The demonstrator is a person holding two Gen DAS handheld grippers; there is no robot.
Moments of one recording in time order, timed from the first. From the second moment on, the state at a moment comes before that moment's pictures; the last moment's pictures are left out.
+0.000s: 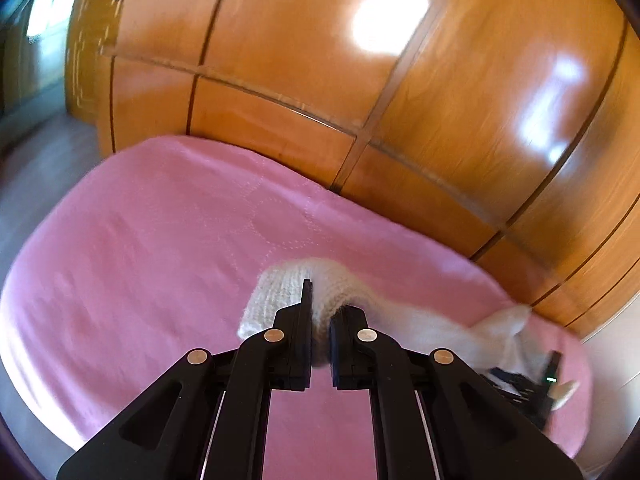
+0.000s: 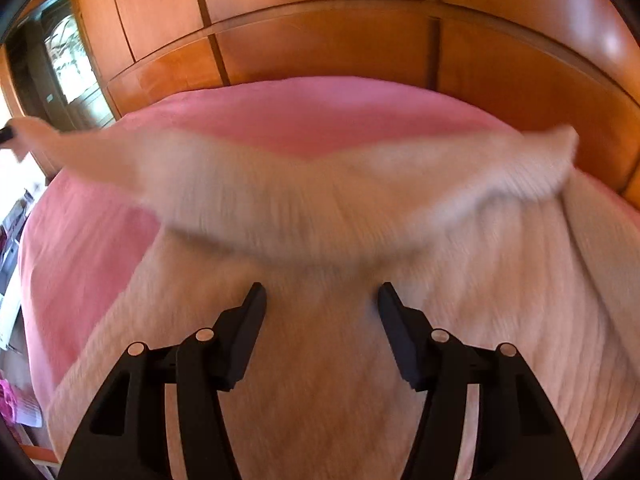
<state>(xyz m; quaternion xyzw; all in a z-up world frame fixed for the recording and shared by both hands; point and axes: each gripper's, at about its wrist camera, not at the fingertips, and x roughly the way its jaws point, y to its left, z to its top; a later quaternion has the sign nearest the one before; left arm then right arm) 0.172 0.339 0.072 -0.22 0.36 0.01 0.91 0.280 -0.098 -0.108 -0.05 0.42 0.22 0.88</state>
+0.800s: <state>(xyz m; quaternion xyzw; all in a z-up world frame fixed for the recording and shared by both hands) 0.190 0.480 -0.071 -0.33 0.46 0.27 0.78 0.281 -0.079 -0.084 -0.05 0.37 0.20 0.90</state>
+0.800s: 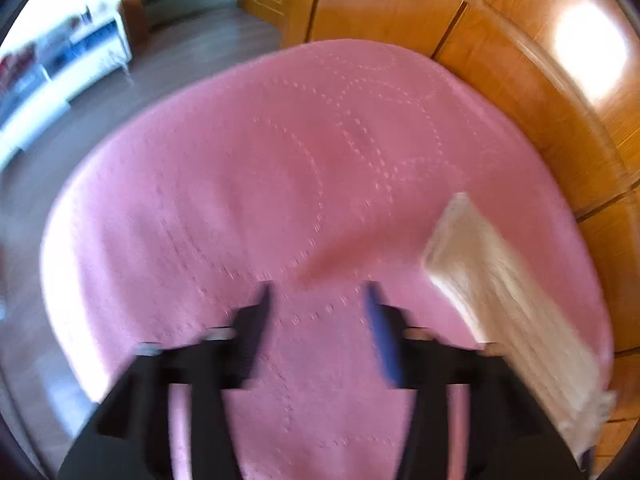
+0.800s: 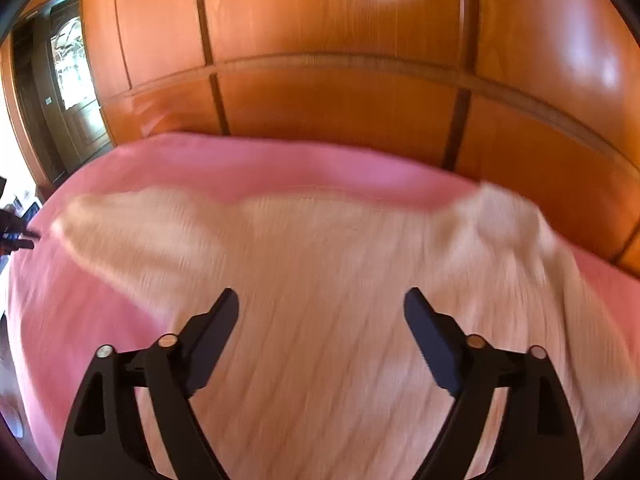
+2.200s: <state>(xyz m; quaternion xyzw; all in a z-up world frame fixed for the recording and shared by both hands) 0.157 0.311 -0.045 -0.21 0.32 0.18 0.90 0.177 -0.101 -0.140 -0.07 0.42 0.18 0.89</state>
